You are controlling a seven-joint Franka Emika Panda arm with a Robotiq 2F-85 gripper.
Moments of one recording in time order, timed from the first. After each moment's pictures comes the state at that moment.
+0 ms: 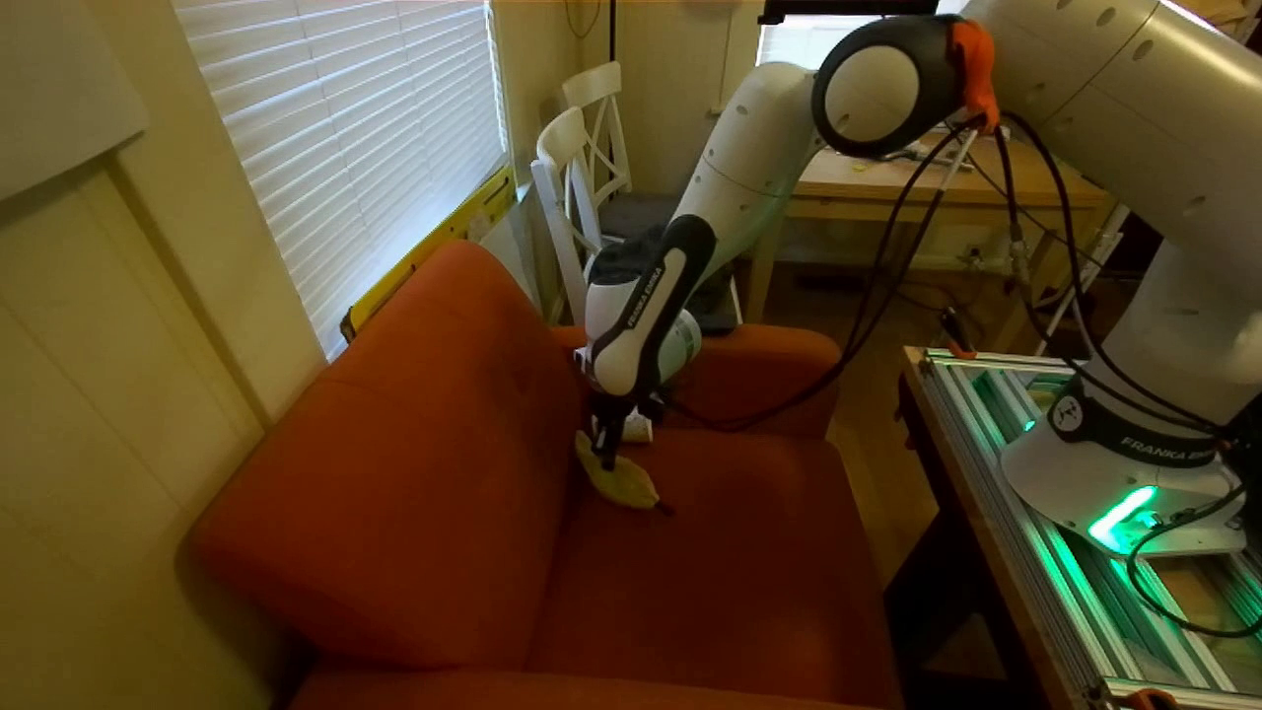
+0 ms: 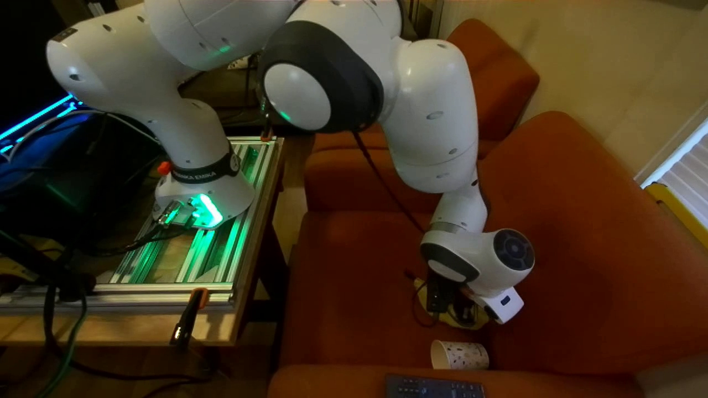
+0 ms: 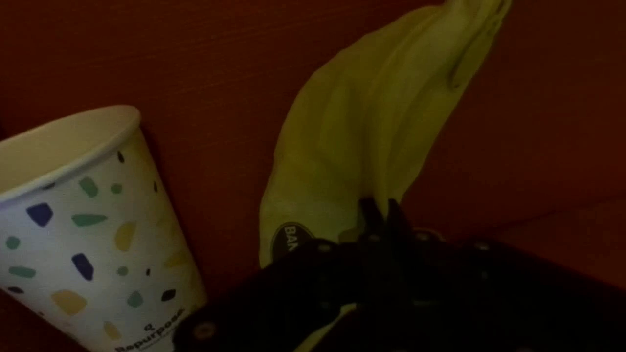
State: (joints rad) arm -0.45 1.16 0.14 -1.68 0.09 2.79 -0.32
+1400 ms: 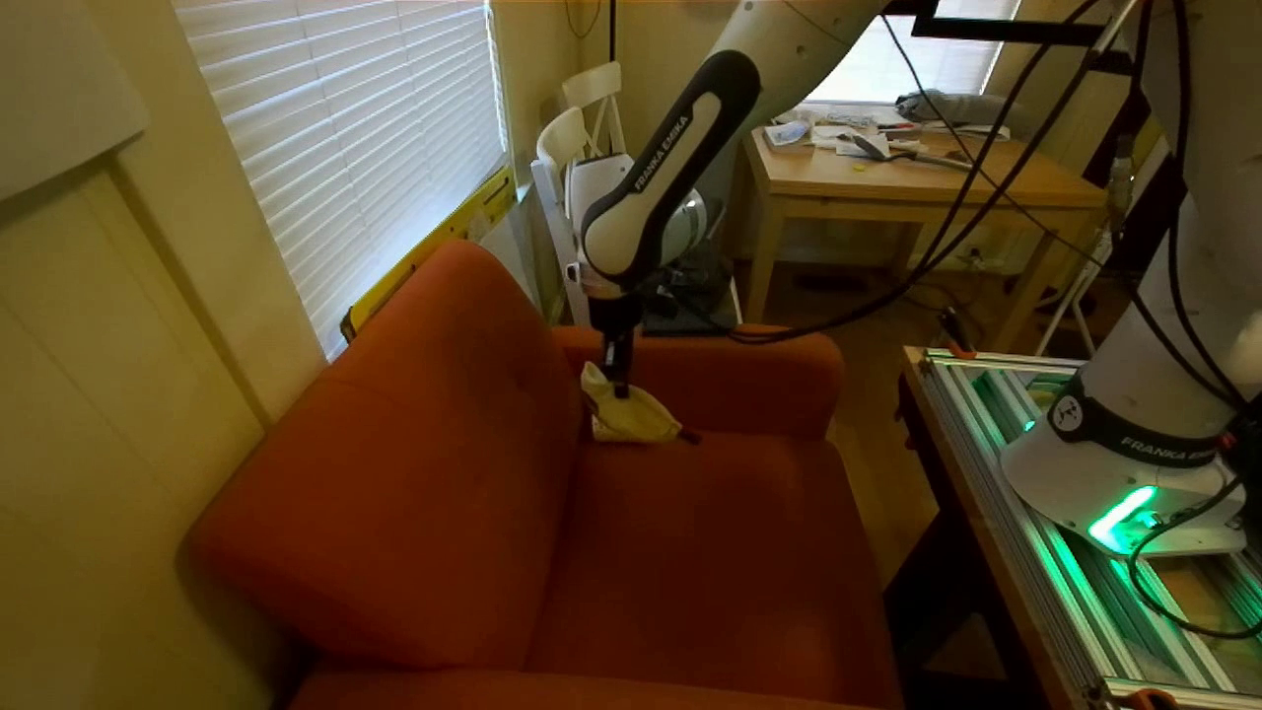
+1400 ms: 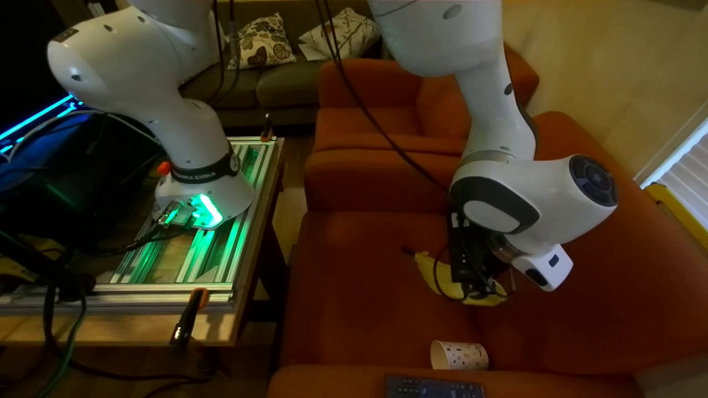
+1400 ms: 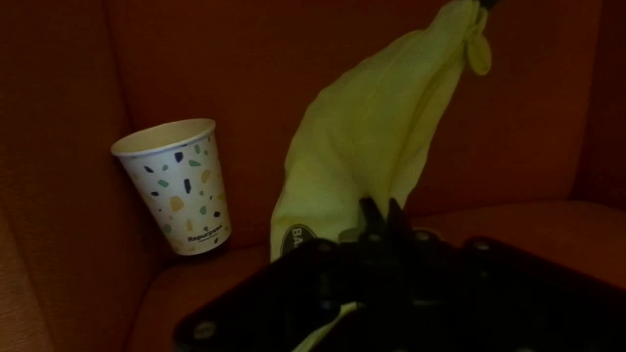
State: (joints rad) arm -0.42 0.73 0.09 -1.90 0.10 2.46 -0.36
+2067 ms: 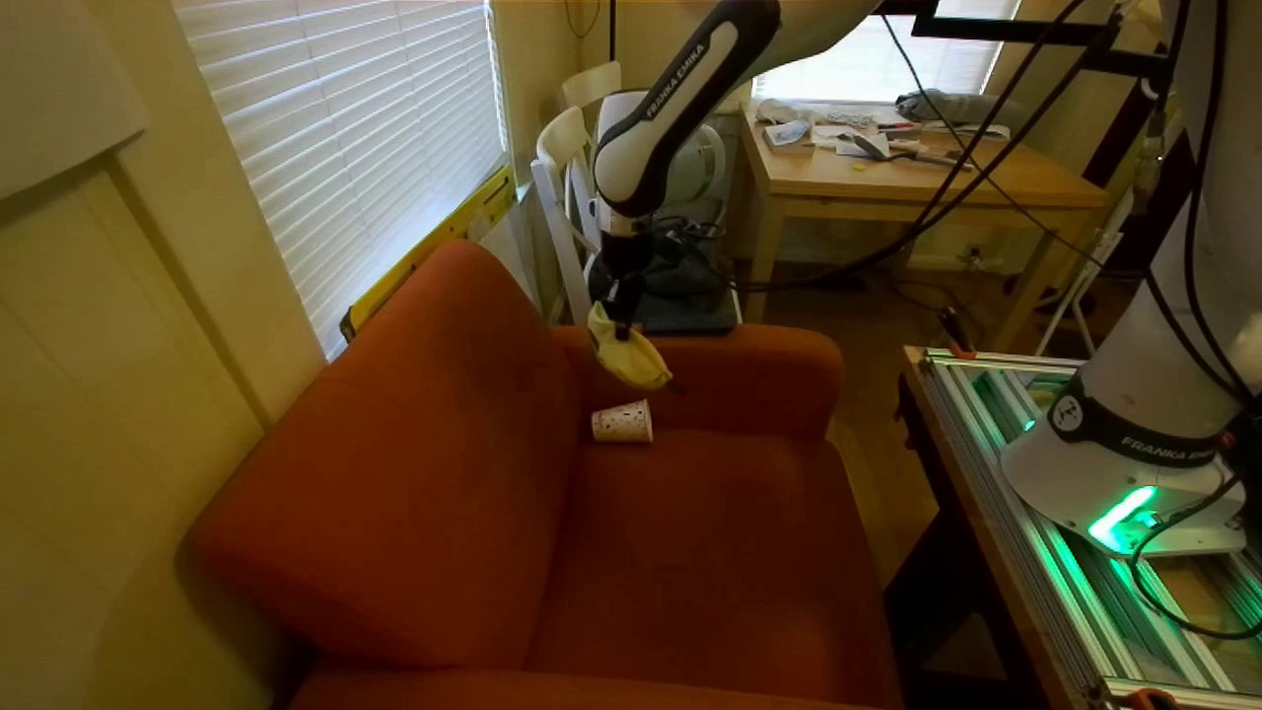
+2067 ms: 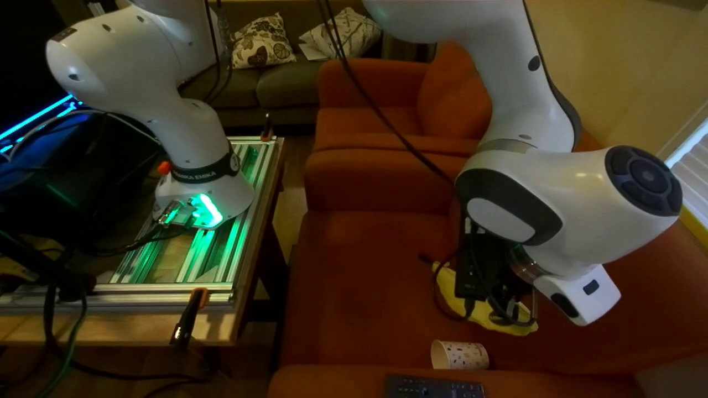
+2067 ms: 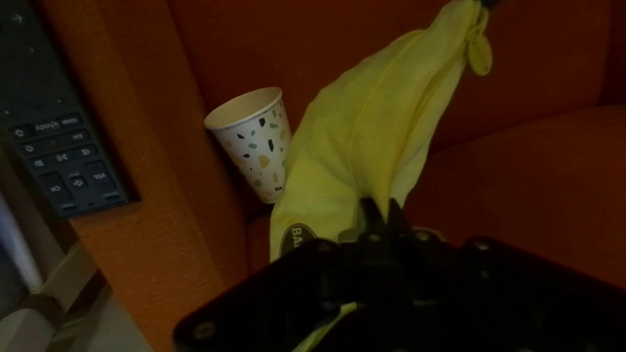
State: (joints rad) arm -0.46 0.62 0.01 -1.92 0.21 2.46 -0.36
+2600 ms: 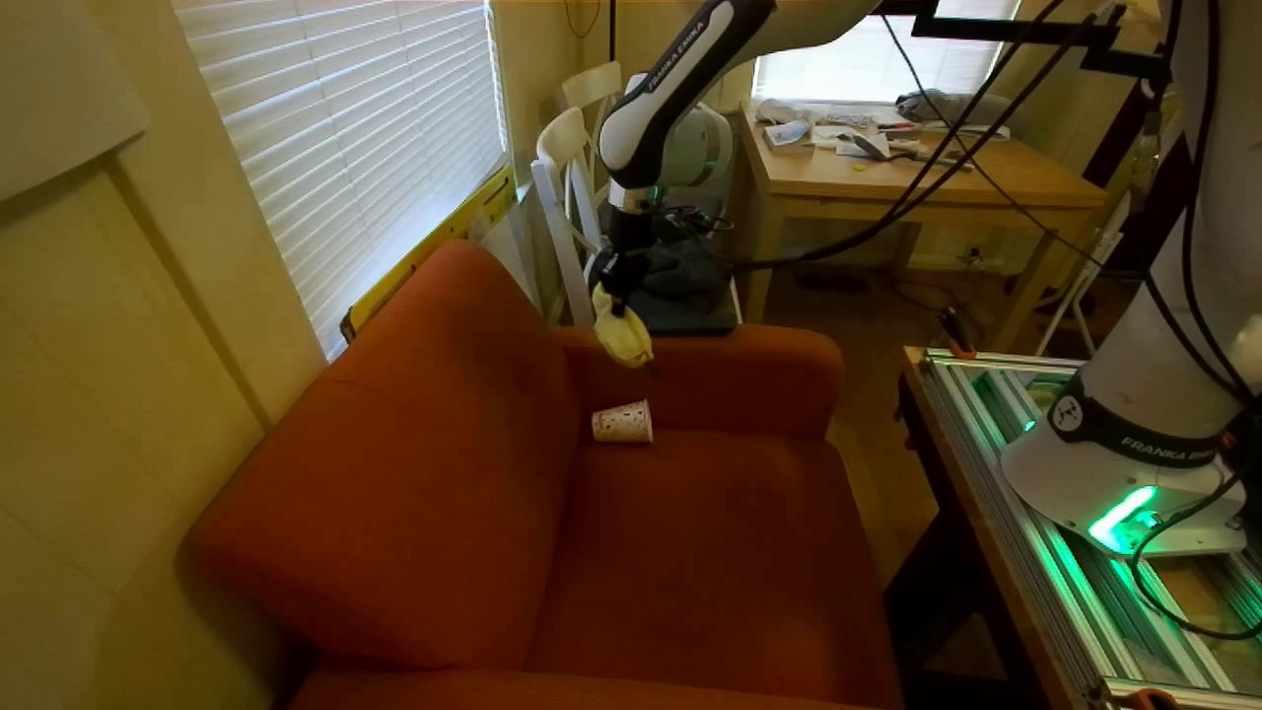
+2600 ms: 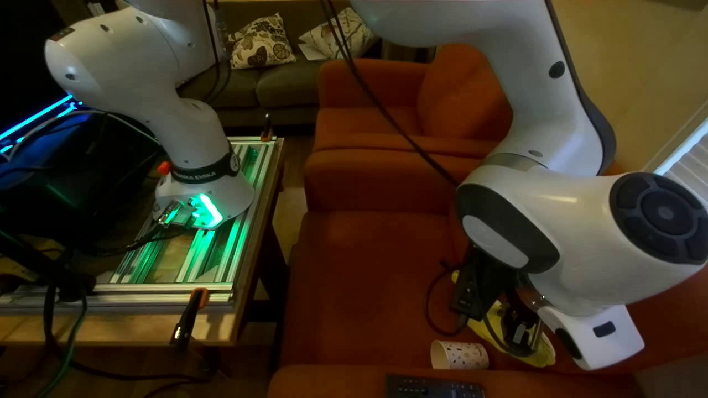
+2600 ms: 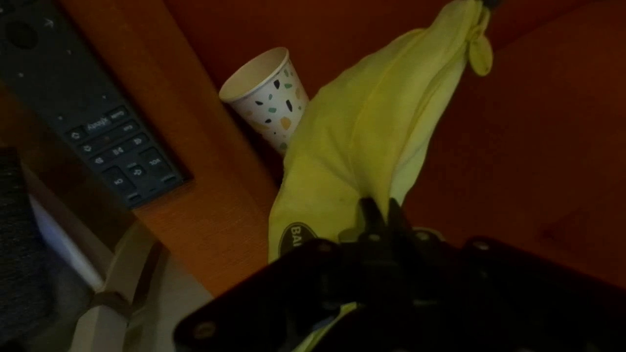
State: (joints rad) arm -0.51 0.62 -0.01 -1.89 0.36 2.50 -0.33
